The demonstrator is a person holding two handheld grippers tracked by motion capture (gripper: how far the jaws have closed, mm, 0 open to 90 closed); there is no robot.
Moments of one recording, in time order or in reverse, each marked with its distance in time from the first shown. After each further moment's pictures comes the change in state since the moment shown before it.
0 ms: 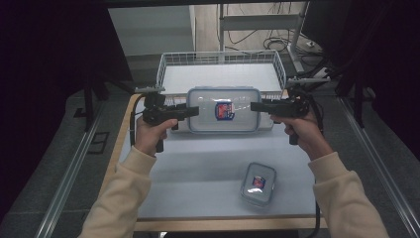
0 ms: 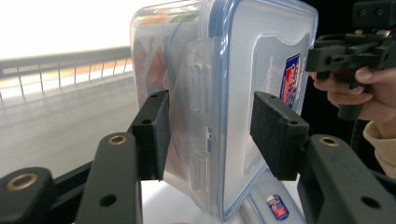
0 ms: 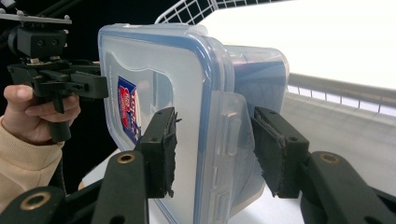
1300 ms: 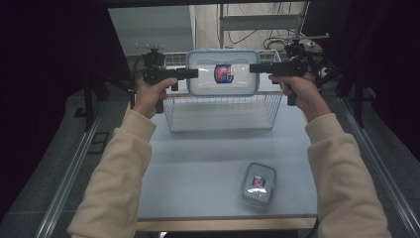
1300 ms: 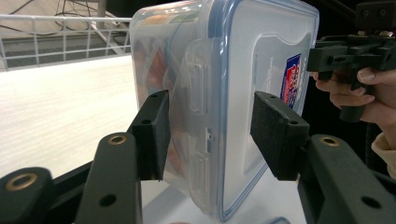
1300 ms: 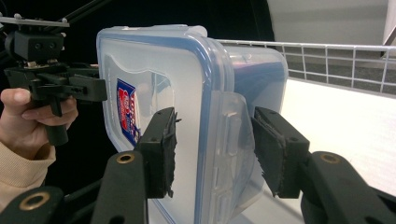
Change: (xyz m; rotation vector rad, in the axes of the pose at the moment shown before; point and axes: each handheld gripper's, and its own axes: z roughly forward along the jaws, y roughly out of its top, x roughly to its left) left arm 0.034 0.092 0.016 -0.012 0.000 0.012; right arm -0.025 0.094 0.018 -0.012 -0.027 -0.016
